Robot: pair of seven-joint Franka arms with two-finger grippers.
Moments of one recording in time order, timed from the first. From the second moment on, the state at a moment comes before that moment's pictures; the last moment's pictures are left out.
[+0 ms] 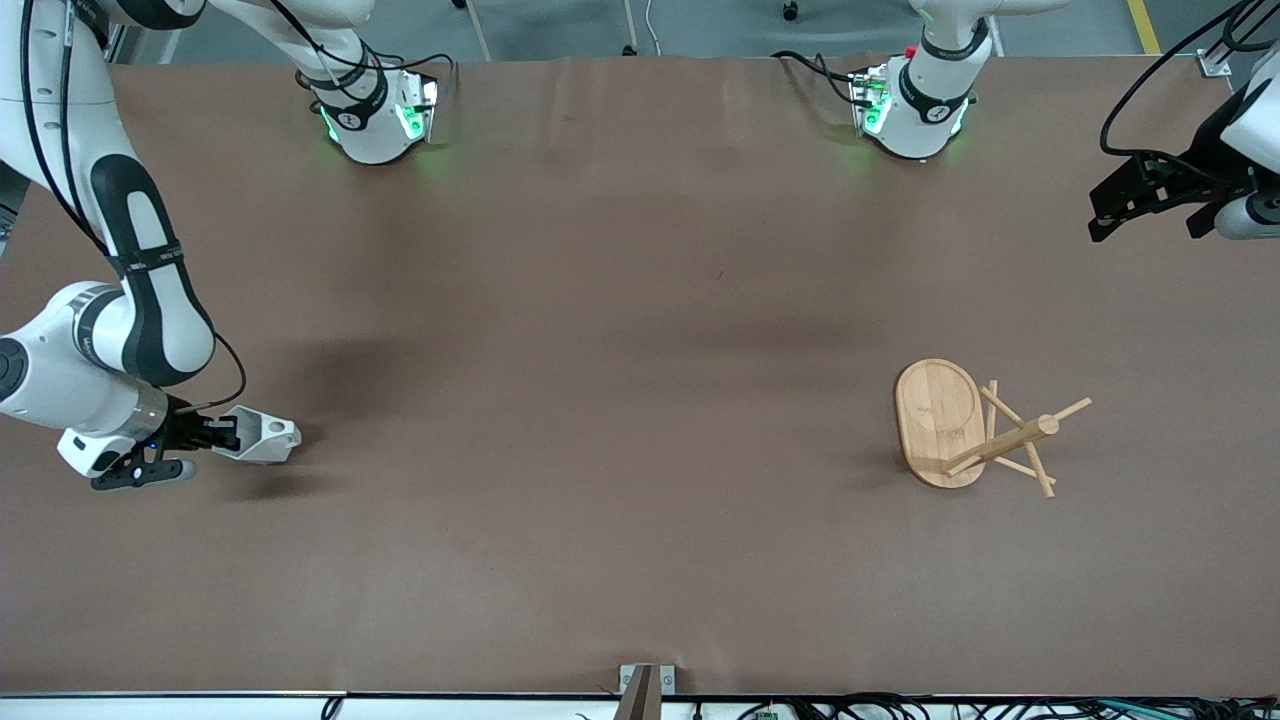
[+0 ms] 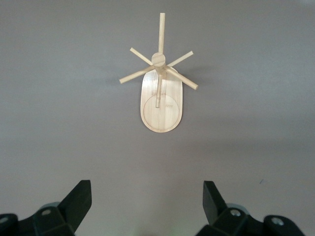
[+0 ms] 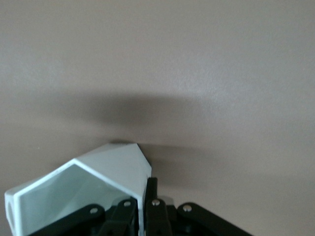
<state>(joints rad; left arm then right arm) 0.00 -0.05 -0.10 -1.53 0.02 1.51 -0.11 -0.16 0.56 -0.06 -1.80 0.14 2.37 -0.46</state>
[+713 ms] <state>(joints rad) 0.00 -0.05 -0.14 -1.53 0.02 1.51 -0.10 -0.09 0.33 0.01 -1.76 0.42 2.00 -0.45</state>
